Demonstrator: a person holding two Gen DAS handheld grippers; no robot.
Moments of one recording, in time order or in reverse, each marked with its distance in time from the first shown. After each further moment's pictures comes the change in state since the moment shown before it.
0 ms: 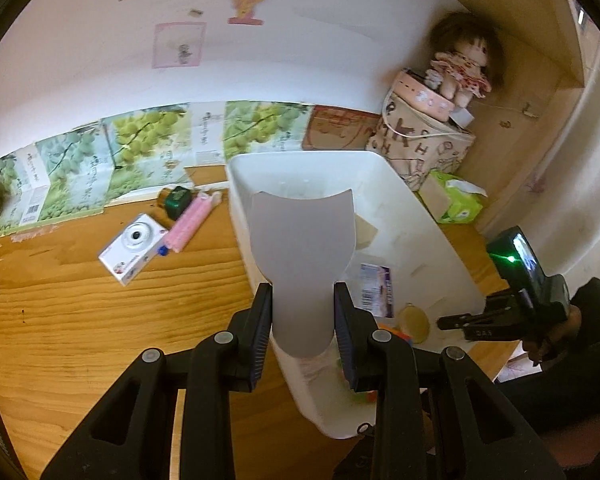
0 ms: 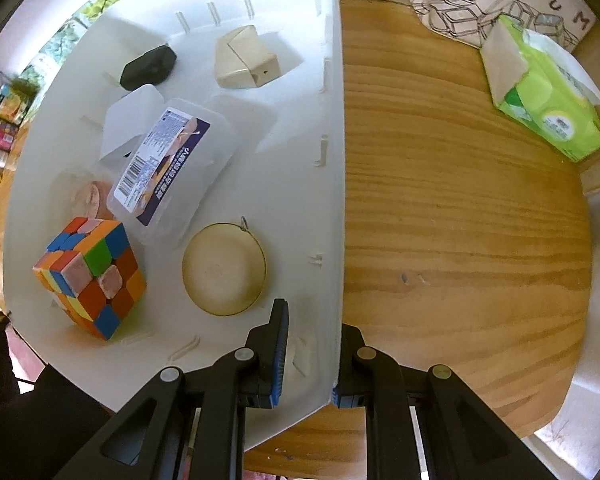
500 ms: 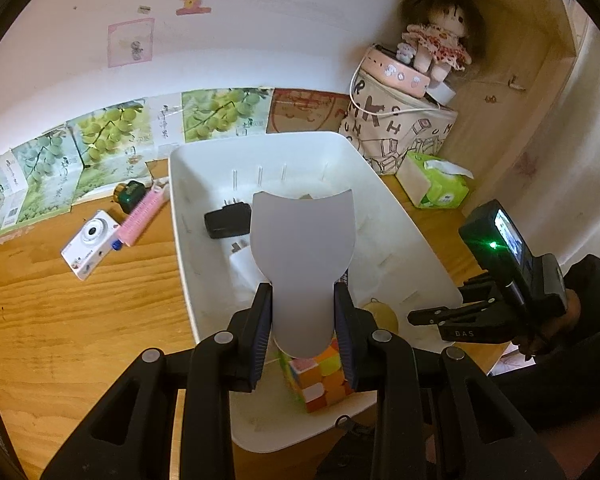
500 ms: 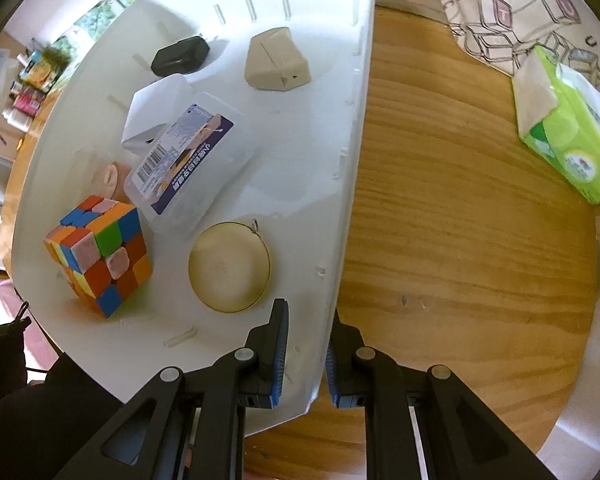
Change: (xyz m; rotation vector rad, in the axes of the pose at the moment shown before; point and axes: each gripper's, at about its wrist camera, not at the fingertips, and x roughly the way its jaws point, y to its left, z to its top) left arm 0.025 -0.058 -0.004 0.022 0.039 0.003; right arm -0.009 -0.007 0.006 -0.137 -0.009 0.050
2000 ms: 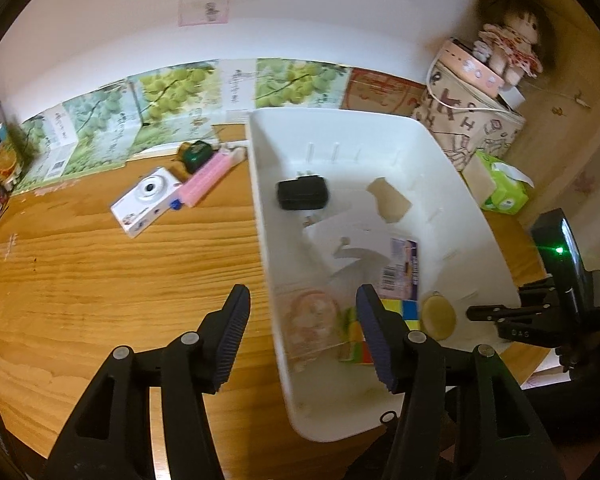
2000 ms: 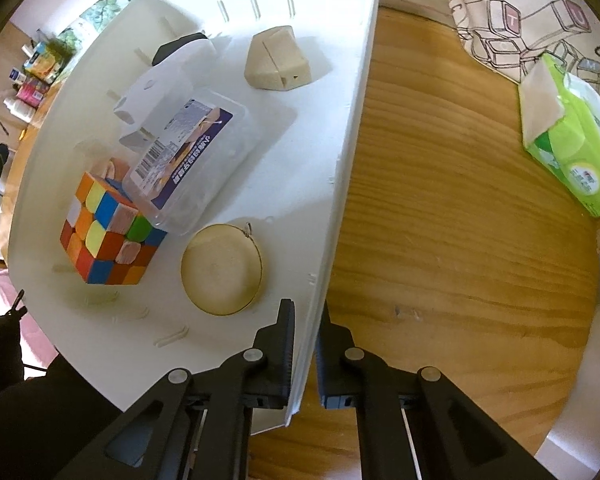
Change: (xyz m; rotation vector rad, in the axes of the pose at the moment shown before) left arm 0.002 0.042 -0.010 -0.136 0.060 0.176; right arm 0.006 0.004 0.001 -0.001 0.006 -0.014
